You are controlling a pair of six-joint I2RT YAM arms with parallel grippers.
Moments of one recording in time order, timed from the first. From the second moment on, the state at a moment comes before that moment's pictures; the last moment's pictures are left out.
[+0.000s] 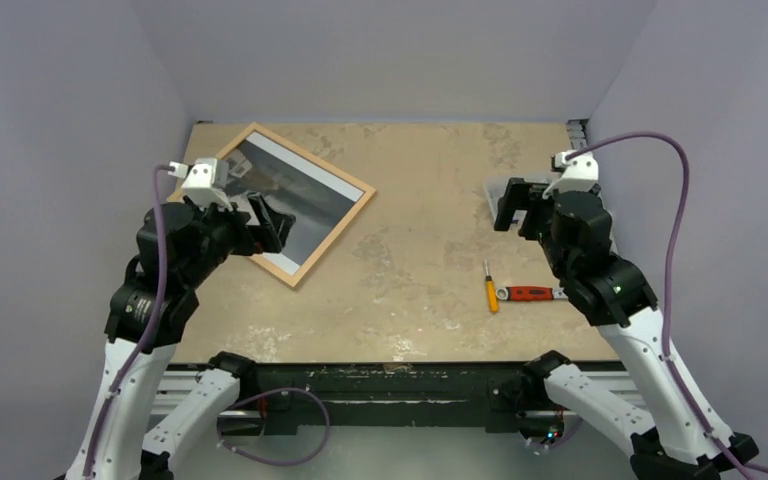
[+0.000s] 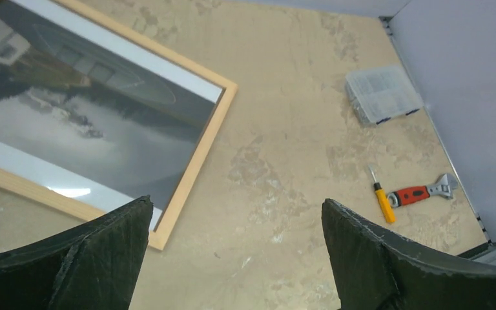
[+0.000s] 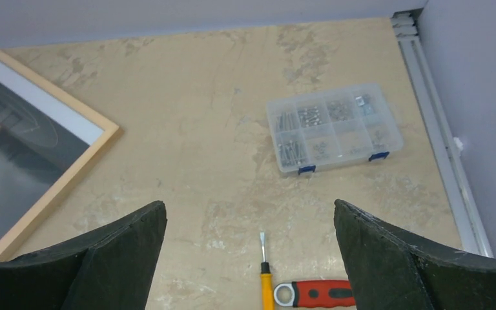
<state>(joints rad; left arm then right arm) -0.27 0.72 1.18 -0.71 0.09 -0.34 0.47 0.82 1.15 -0.65 0.46 0.24</state>
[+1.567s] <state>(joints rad) 0.08 1.21 0.85 -0.75 0.05 -1.16 0.62 1.09 0.82 -0.38 -0.11 0.35</state>
